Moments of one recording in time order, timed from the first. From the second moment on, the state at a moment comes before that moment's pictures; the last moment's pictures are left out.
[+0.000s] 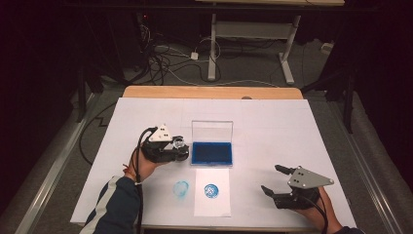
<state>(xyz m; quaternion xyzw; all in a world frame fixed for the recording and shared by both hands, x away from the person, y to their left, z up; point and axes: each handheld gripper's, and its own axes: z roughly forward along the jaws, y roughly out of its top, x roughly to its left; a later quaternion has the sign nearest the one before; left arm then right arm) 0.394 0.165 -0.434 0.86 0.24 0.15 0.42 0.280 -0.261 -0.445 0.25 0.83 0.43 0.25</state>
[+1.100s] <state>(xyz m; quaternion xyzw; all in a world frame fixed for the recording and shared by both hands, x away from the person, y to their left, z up) 0.407 0.166 -0.453 0.87 0.28 0.16 0.38 0.280 -0.259 -0.449 0.25 0.84 0.41 0.24</state>
